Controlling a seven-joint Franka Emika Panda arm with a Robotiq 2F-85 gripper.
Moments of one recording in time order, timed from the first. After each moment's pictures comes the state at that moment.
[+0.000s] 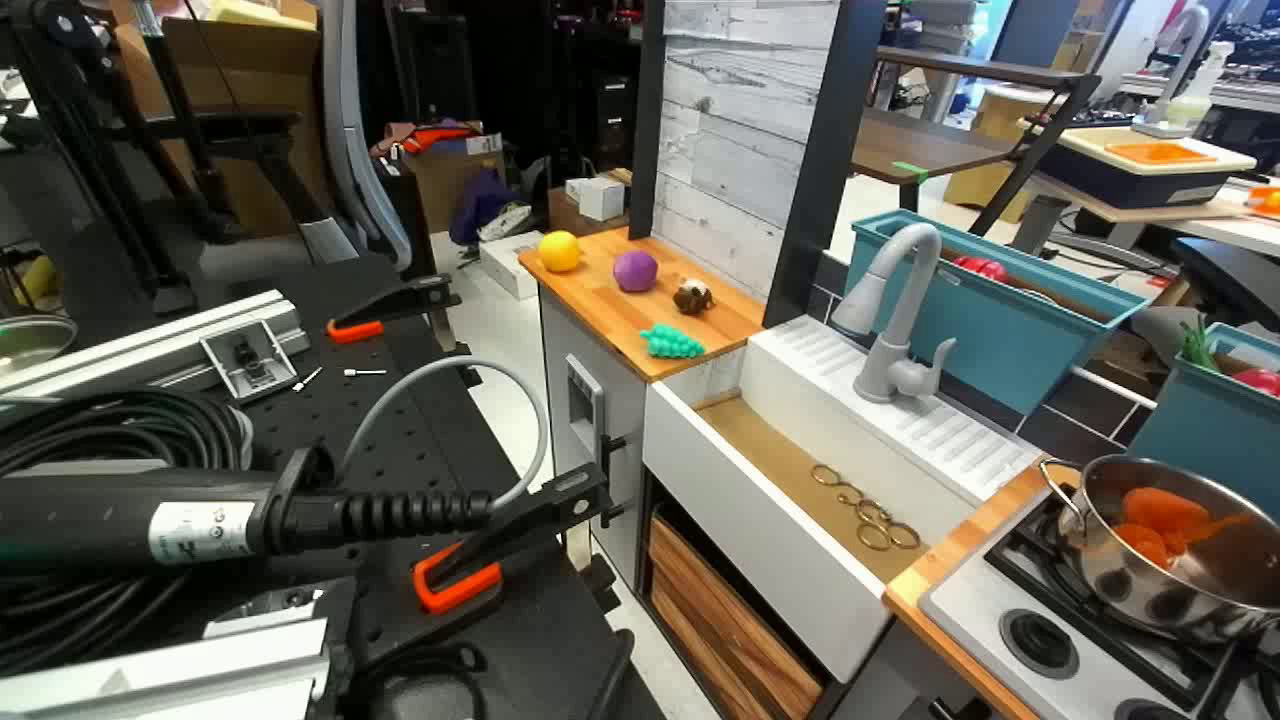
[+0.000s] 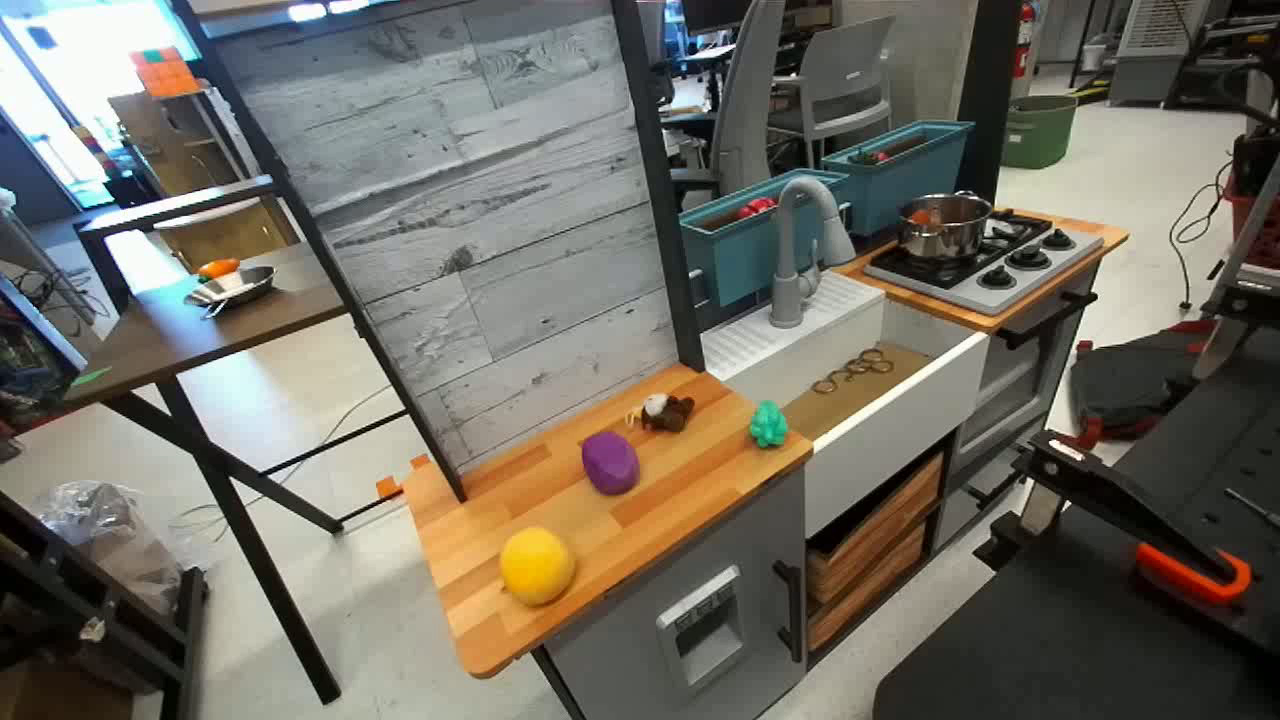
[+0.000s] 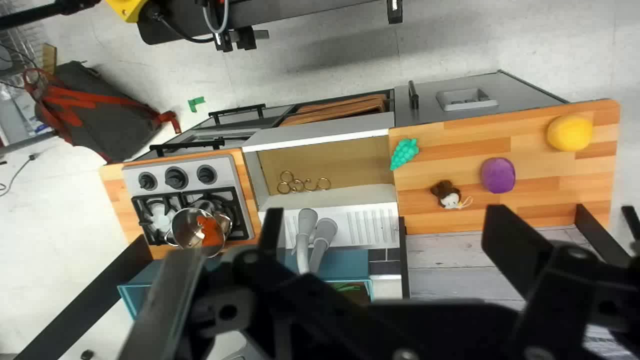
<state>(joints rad) 0.03 -0.31 0.32 -2.04 -0.13 1.72 0.47</state>
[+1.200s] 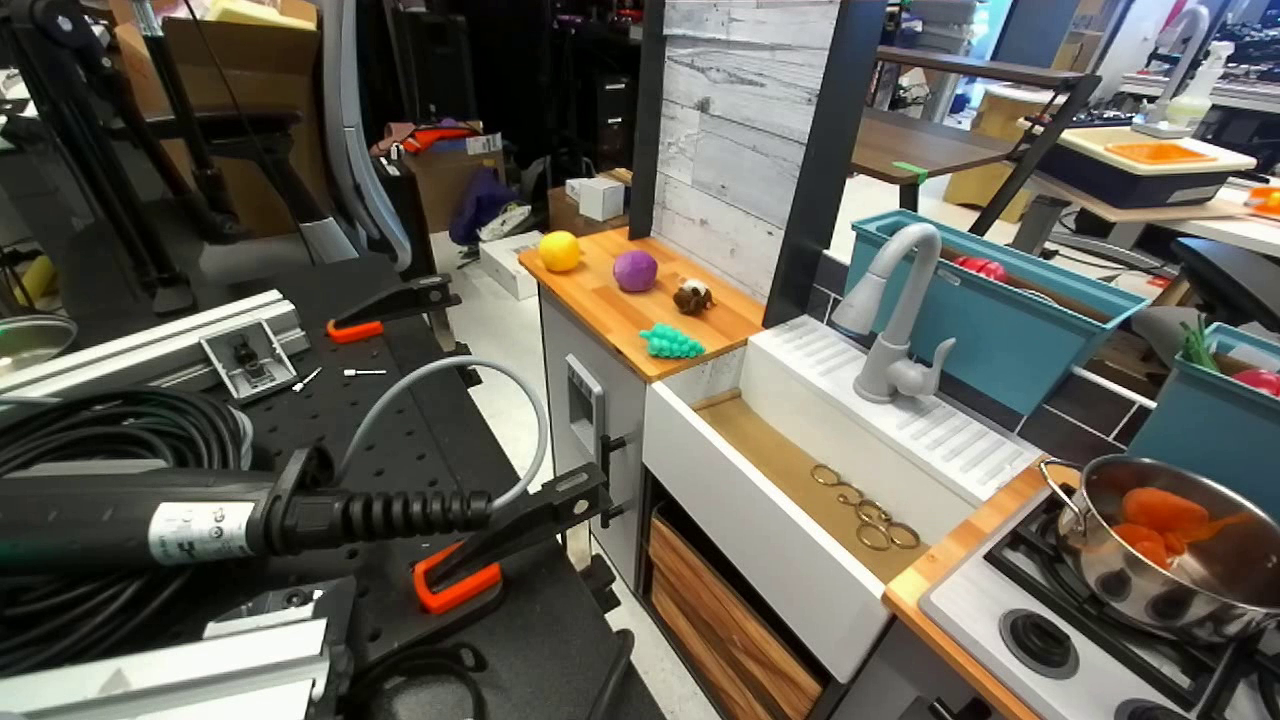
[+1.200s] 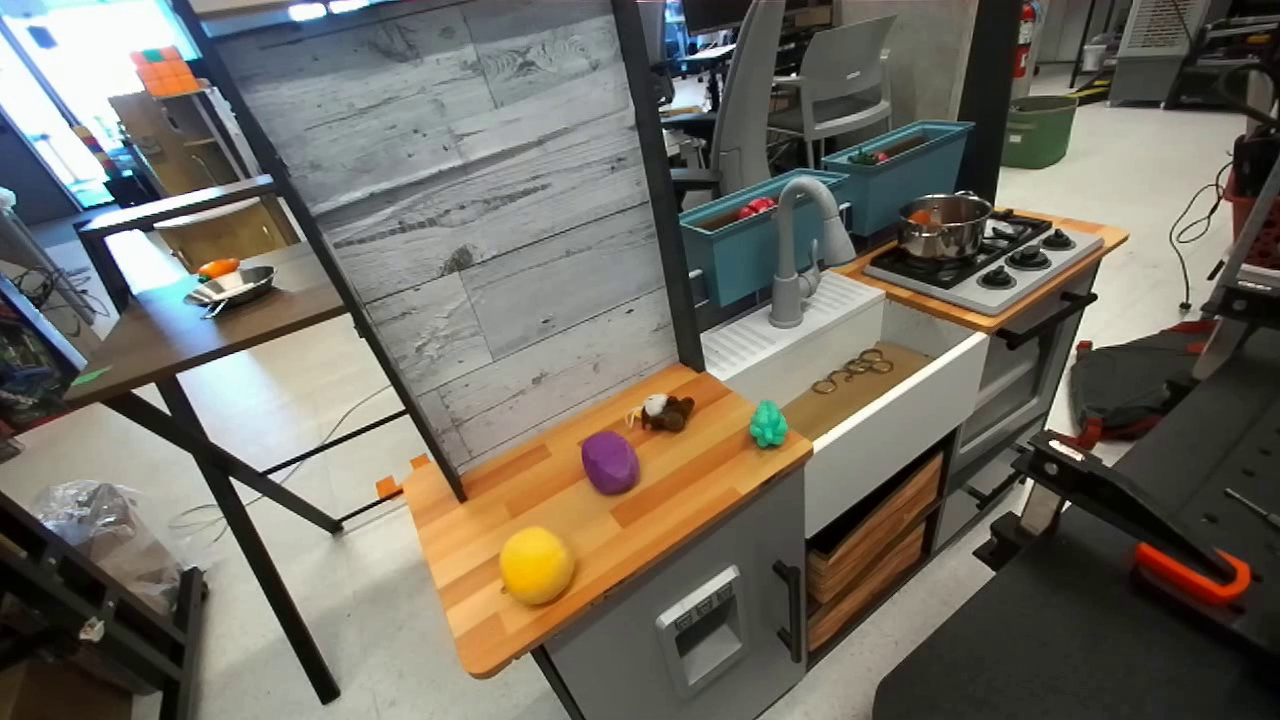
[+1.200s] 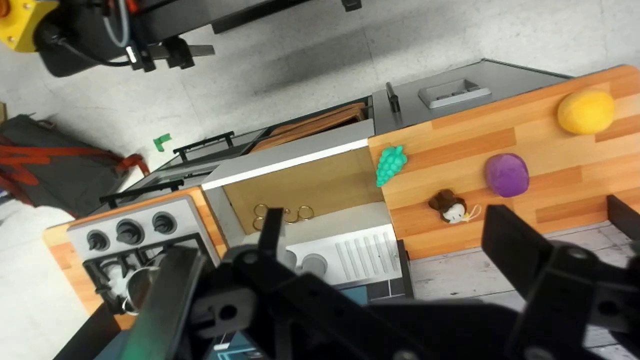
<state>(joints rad) 0.04 -0.10 0.30 -2.16 -0.13 2.02 0.65</state>
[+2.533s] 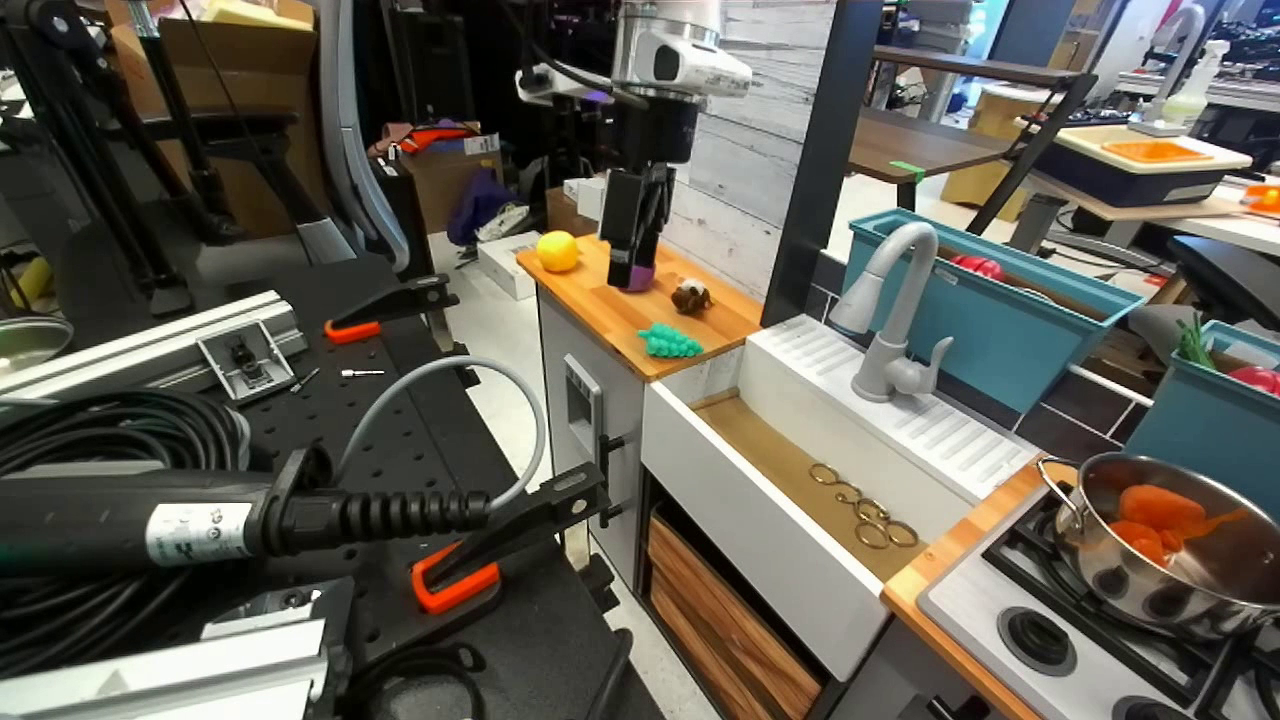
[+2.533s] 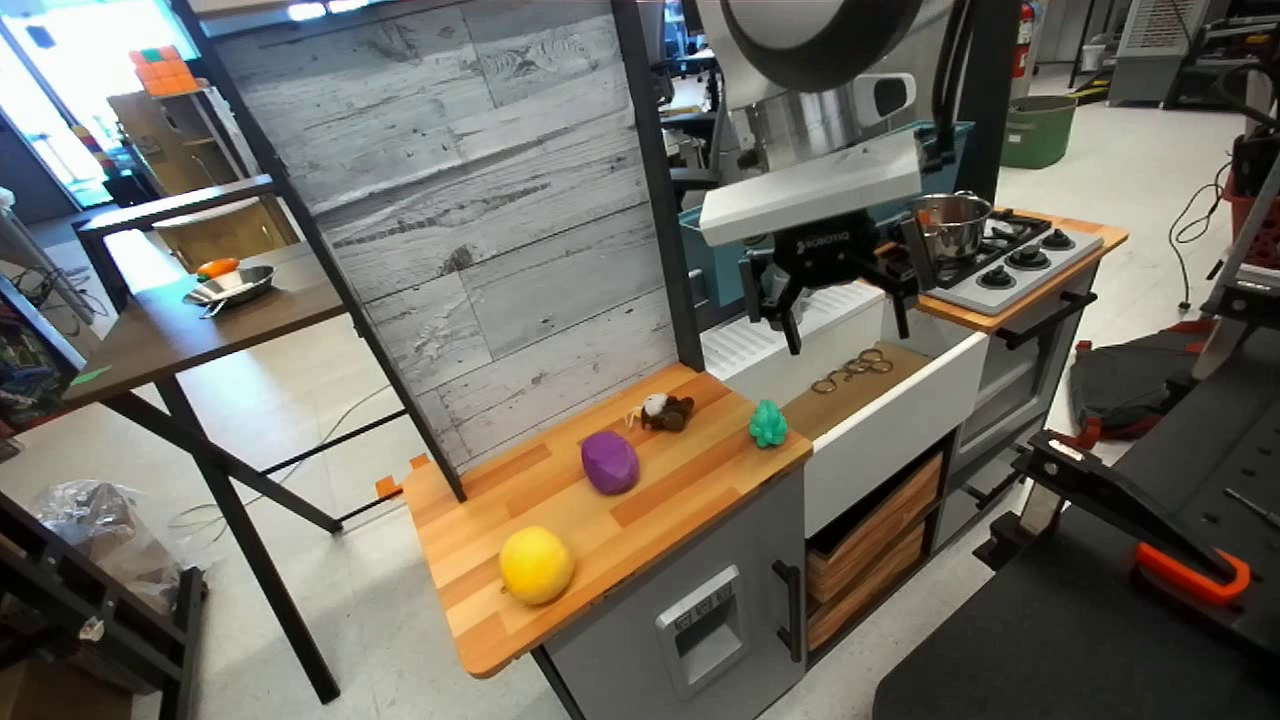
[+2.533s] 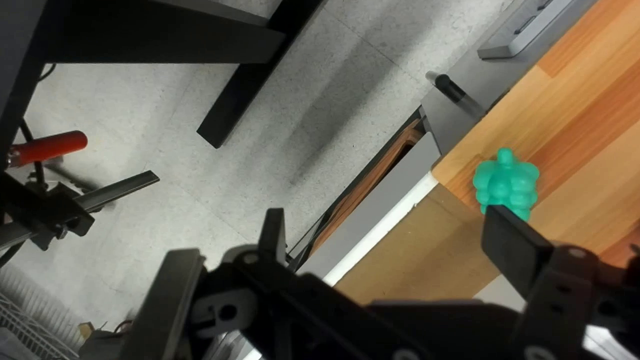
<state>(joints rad) 0.24 0.64 -0.01 -1.97 -0.12 2.38 1.18</state>
